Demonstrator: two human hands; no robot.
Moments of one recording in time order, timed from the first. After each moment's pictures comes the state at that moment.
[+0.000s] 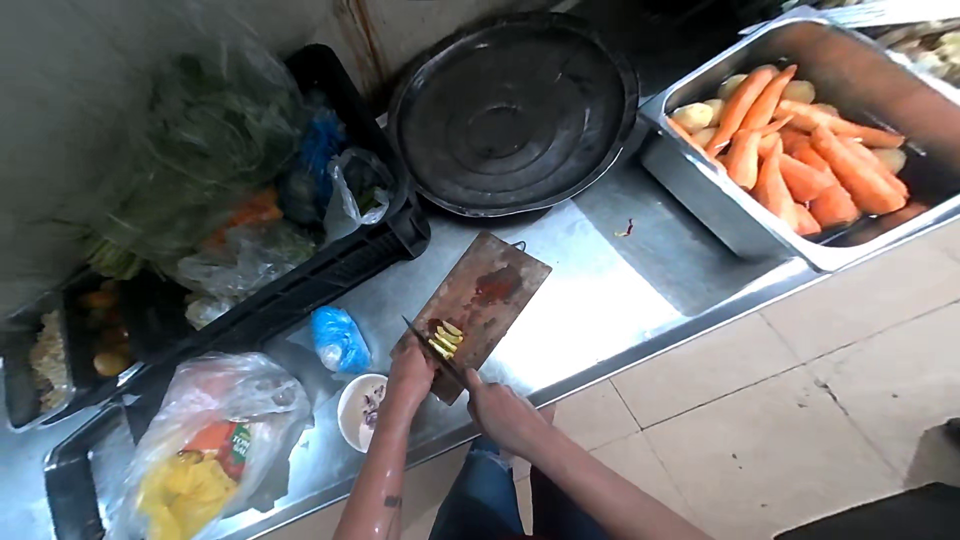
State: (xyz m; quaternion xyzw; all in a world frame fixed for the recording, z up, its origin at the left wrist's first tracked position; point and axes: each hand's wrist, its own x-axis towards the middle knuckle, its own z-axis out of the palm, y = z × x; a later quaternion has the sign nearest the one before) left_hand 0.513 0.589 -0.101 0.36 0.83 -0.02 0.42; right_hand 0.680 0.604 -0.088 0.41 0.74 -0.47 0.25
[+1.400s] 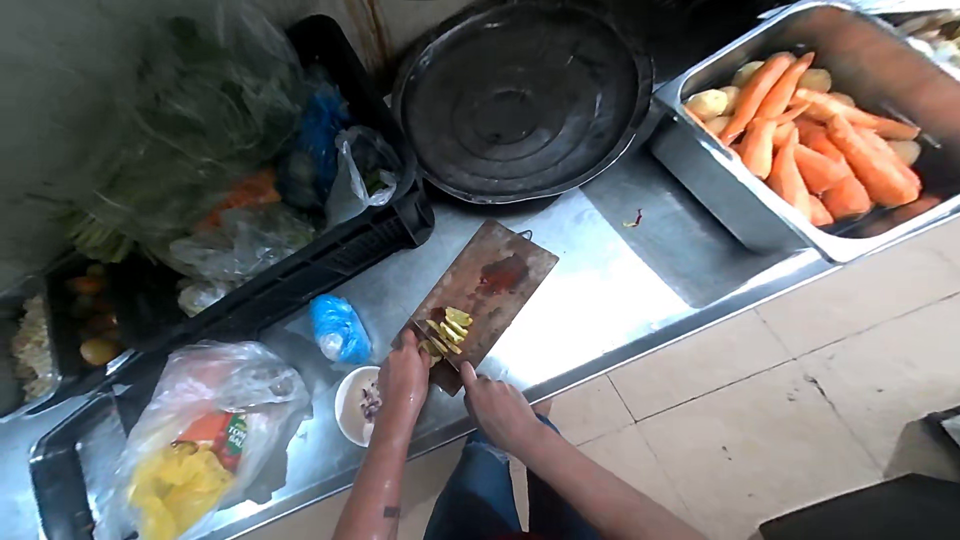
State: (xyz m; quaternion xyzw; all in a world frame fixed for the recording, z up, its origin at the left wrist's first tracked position) left_hand 0.512 0.570 -0.099 0.40 0.86 -0.05 0.30; right_hand 0.664 0.583 -0.100 0.42 0.78 -0.39 0.25
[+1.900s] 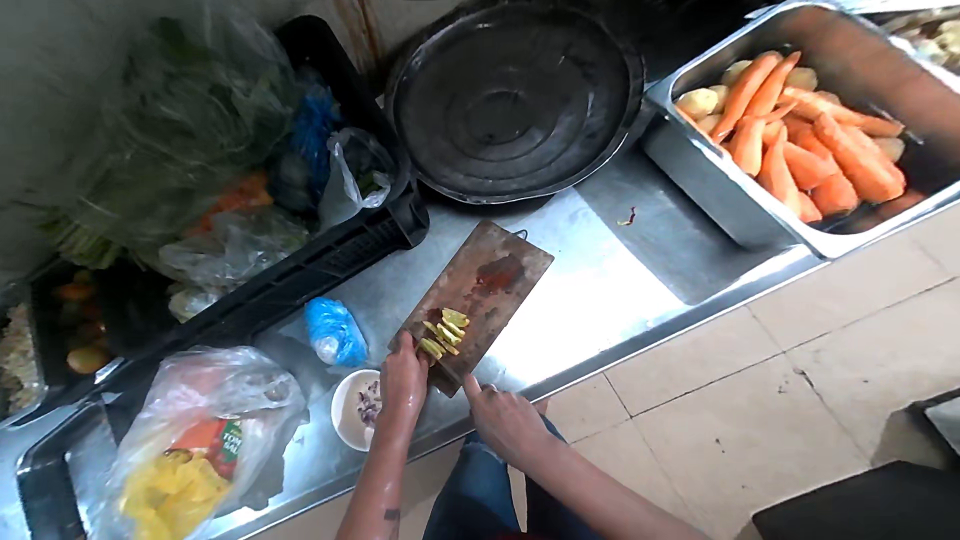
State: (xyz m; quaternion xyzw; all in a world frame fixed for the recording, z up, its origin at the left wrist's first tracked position) left_hand 0.515 0.569 -0.106 0.40 0.87 -0.01 0.30; right_hand 0.672 0.580 -0.077 0.42 0.78 -0.37 0.28
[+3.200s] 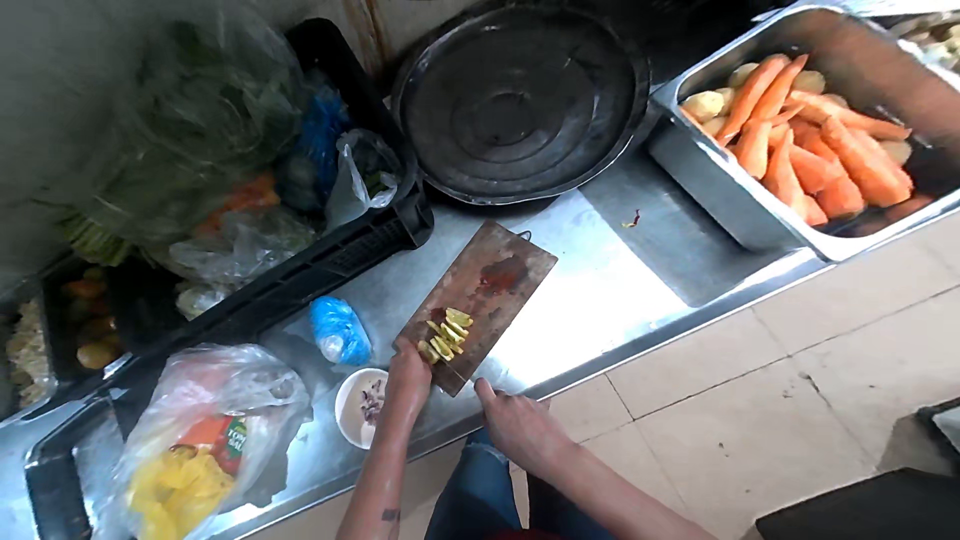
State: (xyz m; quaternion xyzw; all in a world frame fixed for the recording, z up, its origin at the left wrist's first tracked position) left_hand 0.514 0.564 -0.096 0.34 0.86 0.02 0.38; right_hand 0.691 0.577 -0.072 0.40 0.78 -0.39 0.27
